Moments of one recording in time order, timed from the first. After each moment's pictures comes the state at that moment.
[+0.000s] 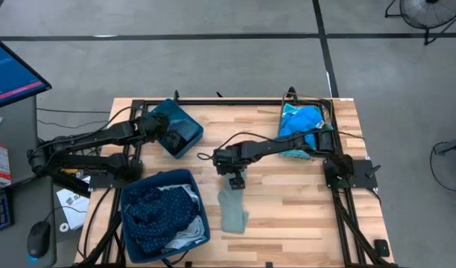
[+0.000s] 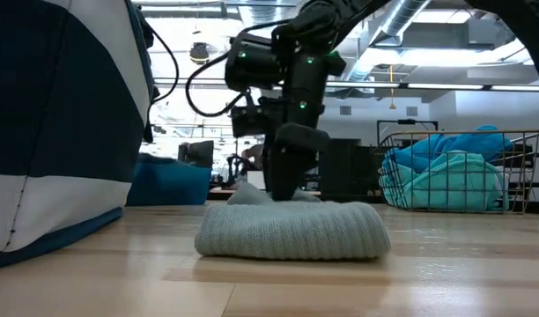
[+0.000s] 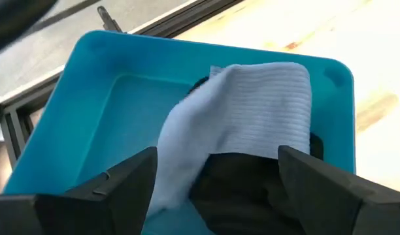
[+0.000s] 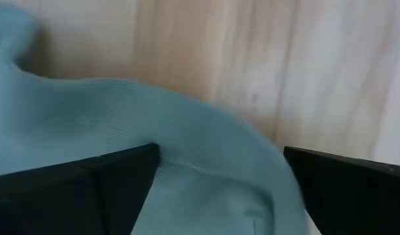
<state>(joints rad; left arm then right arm) 0.45 0.94 0.59 -0.57 -0.45 -0.40 0.00 2.19 1.58 -0.73 -0.01 -0.15</state>
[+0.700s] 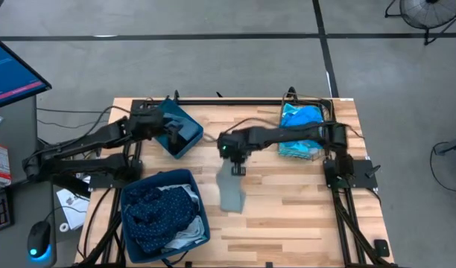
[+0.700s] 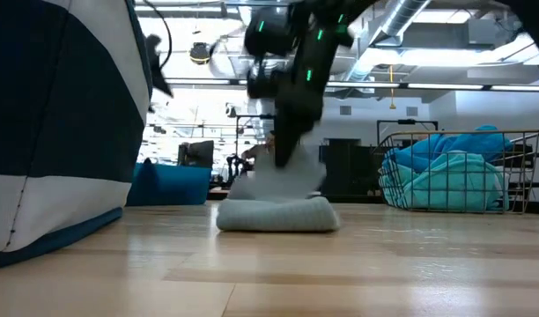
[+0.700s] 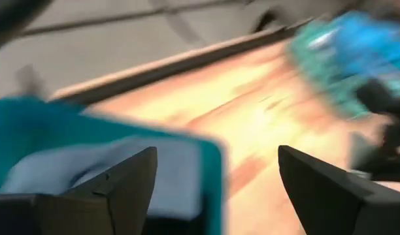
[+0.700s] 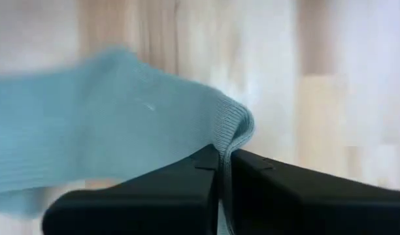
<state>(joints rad) 0.45 0.77 0.59 -0.39 -0.27 -0.47 -0.09 2.04 1.58 -0.78 0.07 -0.09</state>
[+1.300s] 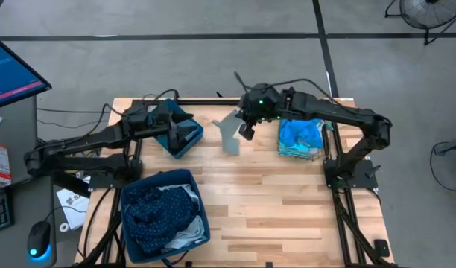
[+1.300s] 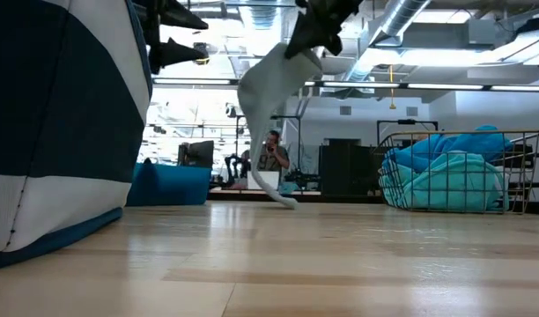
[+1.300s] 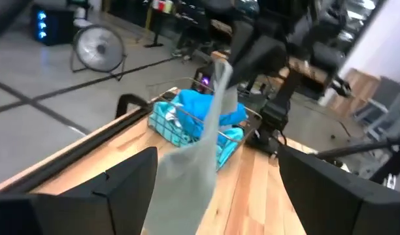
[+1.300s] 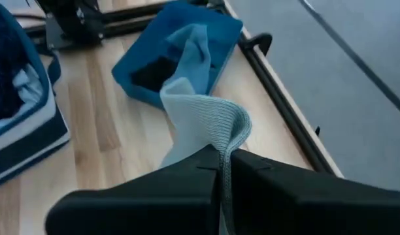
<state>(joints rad) 0.38 0.83 0.59 0.14 0.08 -0.31 -0.24 1.61 1.58 -0.68 0.10 0.03</state>
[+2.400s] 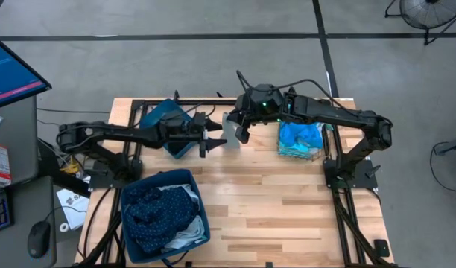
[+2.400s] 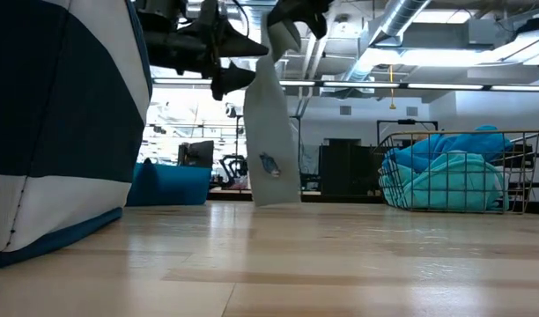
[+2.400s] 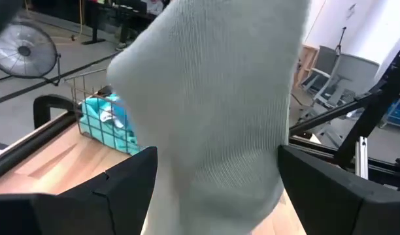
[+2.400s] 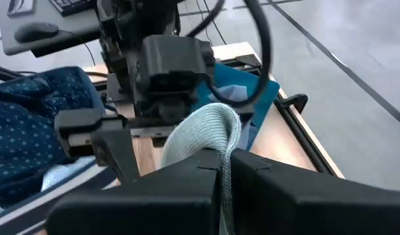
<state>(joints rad) 0.30 1.39 0.65 0.66 0.24 -0.22 -0.20 1.59 1.58 -0.48 0.02 0.03</state>
